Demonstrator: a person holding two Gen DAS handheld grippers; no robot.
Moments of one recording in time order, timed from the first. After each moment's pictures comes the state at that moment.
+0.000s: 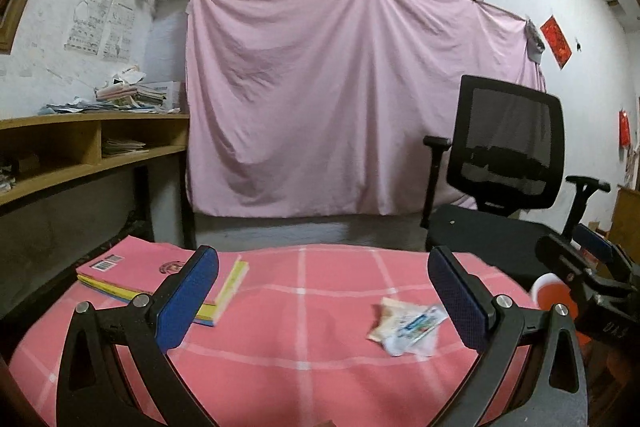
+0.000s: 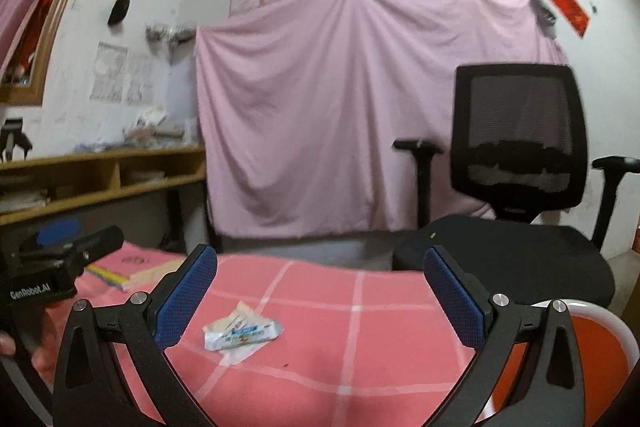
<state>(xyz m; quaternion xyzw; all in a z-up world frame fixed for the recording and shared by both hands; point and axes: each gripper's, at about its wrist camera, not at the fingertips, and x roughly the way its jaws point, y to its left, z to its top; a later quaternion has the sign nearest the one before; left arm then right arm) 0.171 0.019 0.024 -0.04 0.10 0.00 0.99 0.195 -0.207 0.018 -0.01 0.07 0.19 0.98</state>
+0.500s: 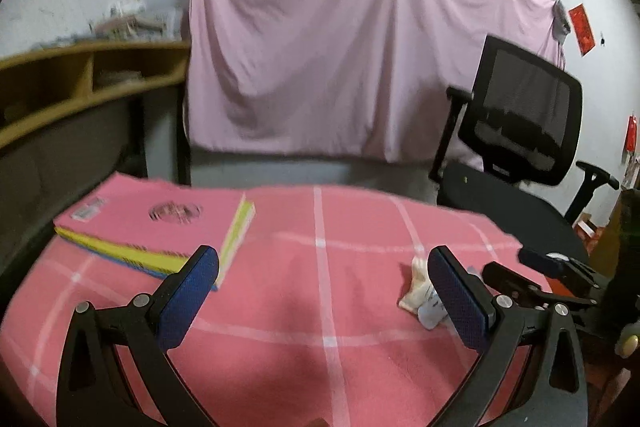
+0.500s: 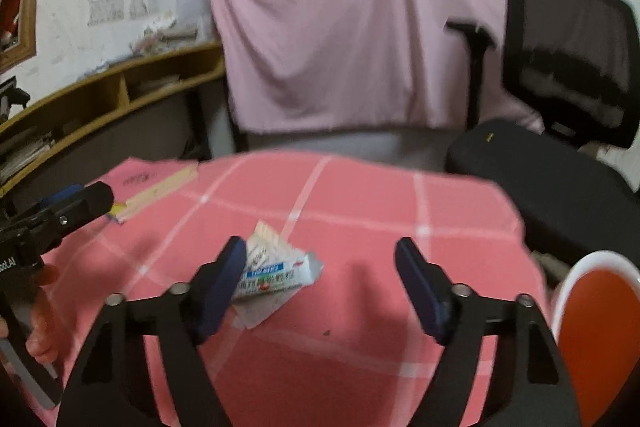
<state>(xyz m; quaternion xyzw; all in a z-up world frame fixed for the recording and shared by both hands) 0.221 0.054 0.000 -0.09 0.24 -0.02 0.97 0.264 -0.164 -0.024 -0.04 0.29 0.24 0.92</state>
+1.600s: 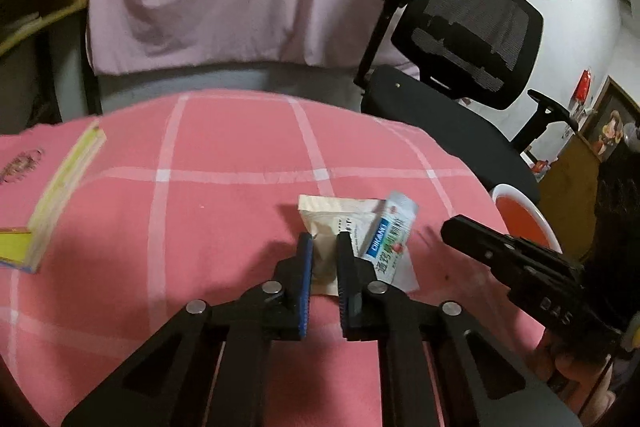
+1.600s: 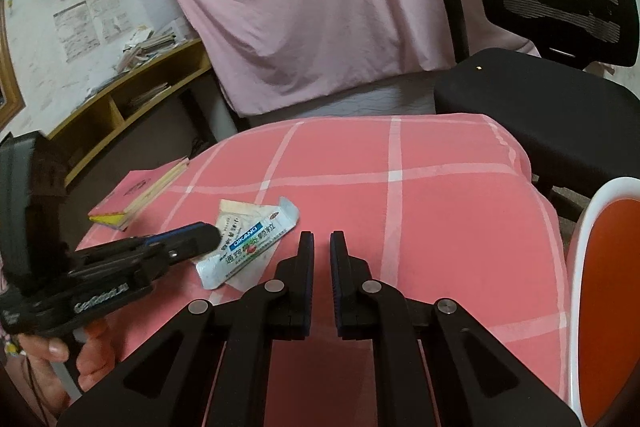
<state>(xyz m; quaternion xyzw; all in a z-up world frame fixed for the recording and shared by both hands) 0.283 -0.007 -0.021 -0.09 0.37 -0.17 0.91 0.276 -0.205 -0.032 0.06 0.35 0.24 0.90</state>
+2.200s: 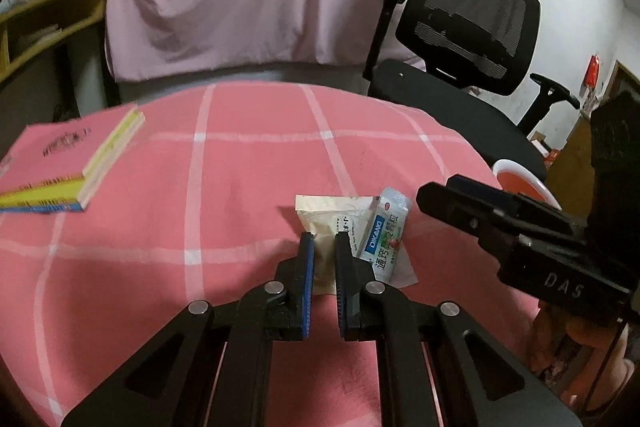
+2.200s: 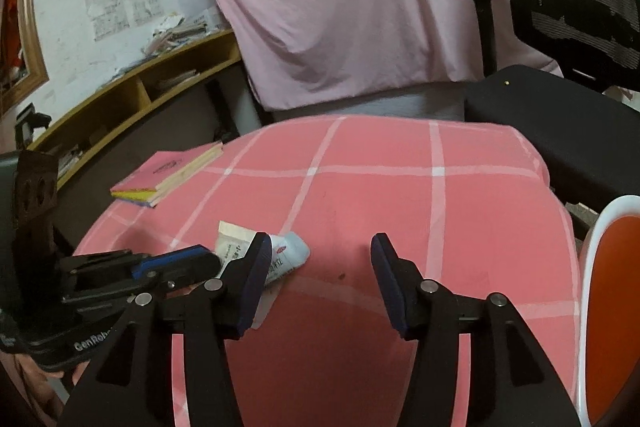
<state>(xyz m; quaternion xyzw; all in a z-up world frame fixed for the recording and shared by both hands) 0.239 -0.010 -0.031 -0.07 0.37 -0.14 0.91 0.255 -0.186 -0.030 0.02 0.34 0.28 0.90</state>
